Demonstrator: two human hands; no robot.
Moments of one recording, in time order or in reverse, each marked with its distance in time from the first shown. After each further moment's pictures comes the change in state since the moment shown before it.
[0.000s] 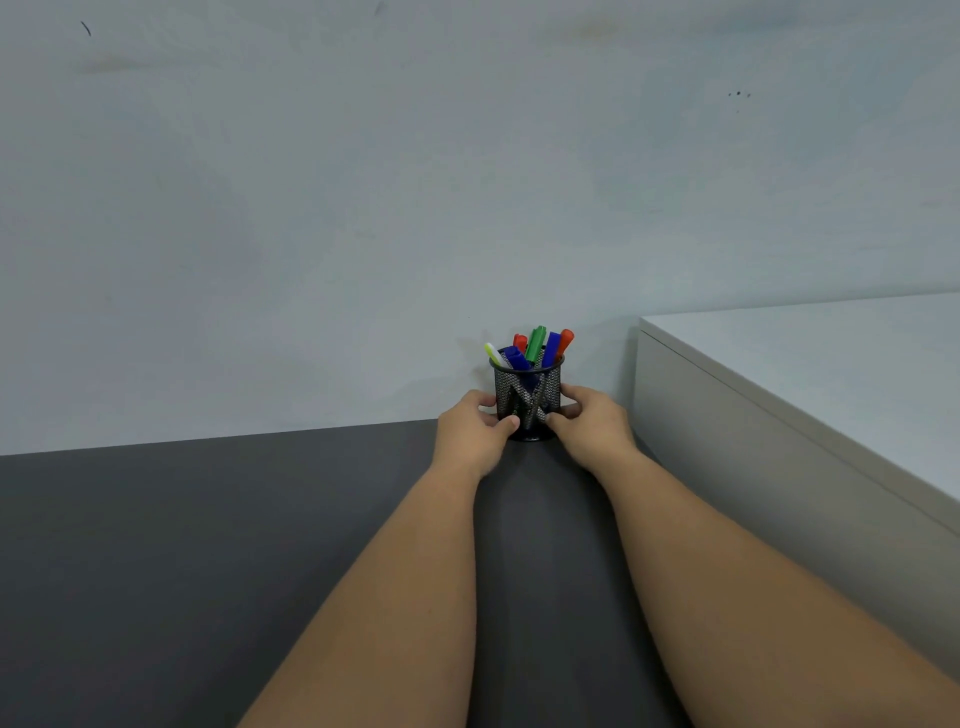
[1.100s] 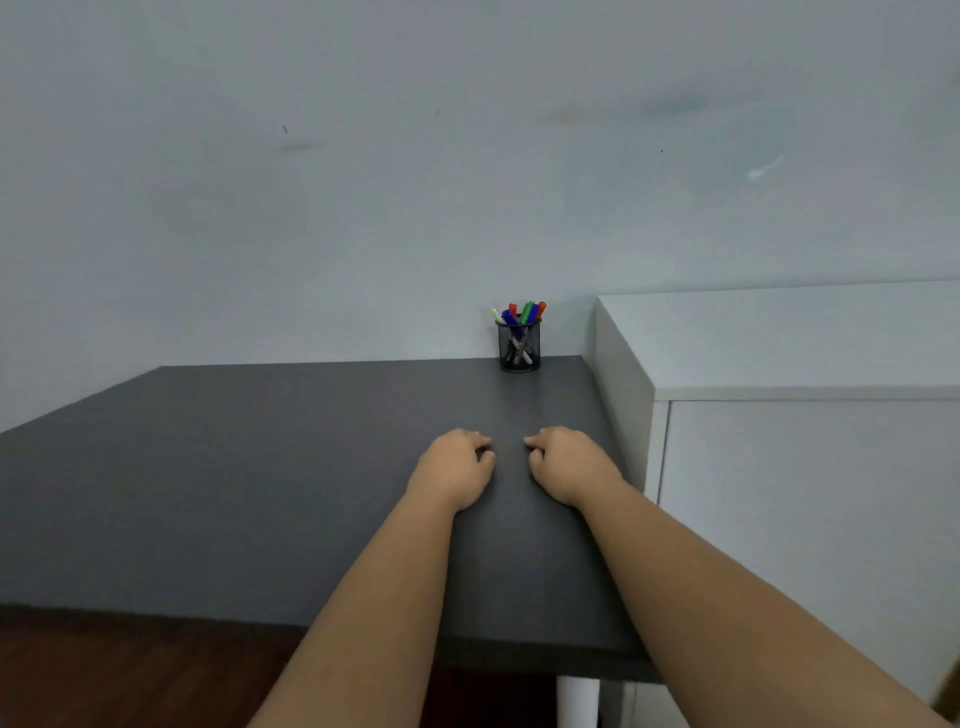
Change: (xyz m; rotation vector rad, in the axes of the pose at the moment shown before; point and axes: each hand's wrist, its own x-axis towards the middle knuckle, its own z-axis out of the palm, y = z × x) left_hand -0.290 0.075 -0.053 0.626 -0.102 0.031; right_hand -0.245 -0.019 -0.112 -0.540 -0.375 -0.254
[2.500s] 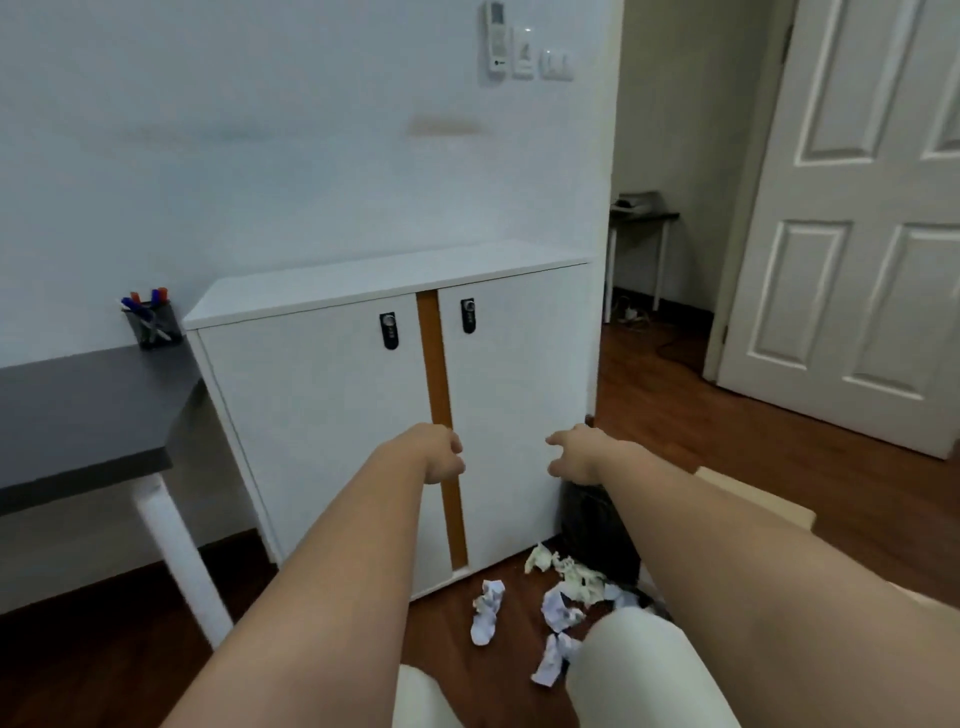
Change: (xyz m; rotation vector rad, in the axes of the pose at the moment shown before) left_hand -0.325 0.463 0.118 0.222 -0.553 0.370; right_hand -0.537 0.333 -0.227 -0.210 -0.214 0.634
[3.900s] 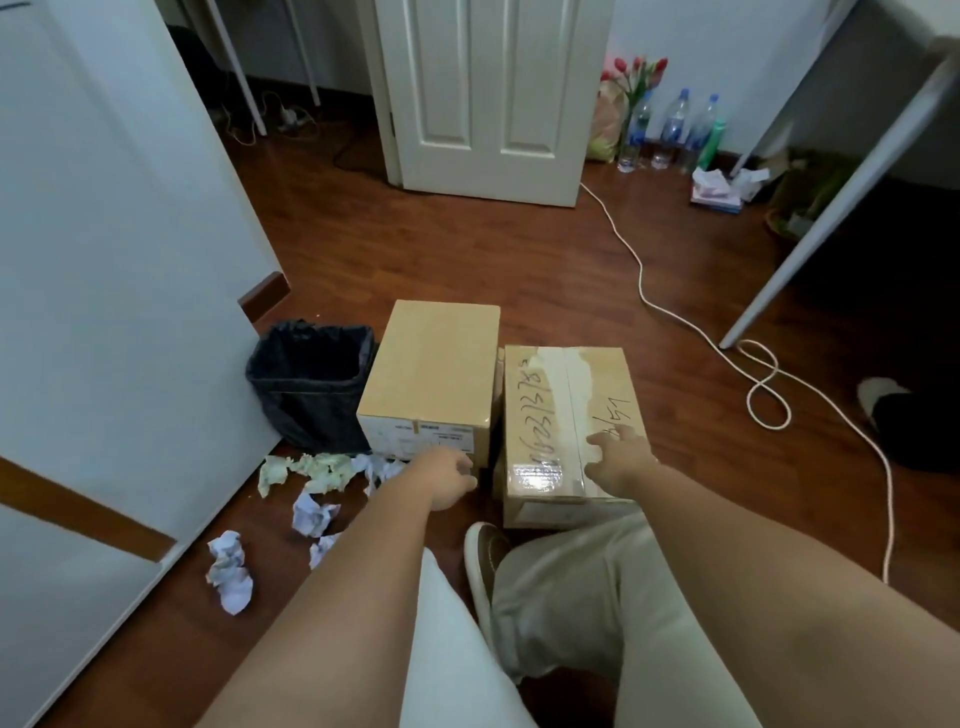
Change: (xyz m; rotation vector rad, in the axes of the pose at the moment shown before) left_hand 0.115 0.318 0.311 -0.016 -0.610 0.578; right_hand -0.138 0.376 0.213 0.405 -0.109 0.915
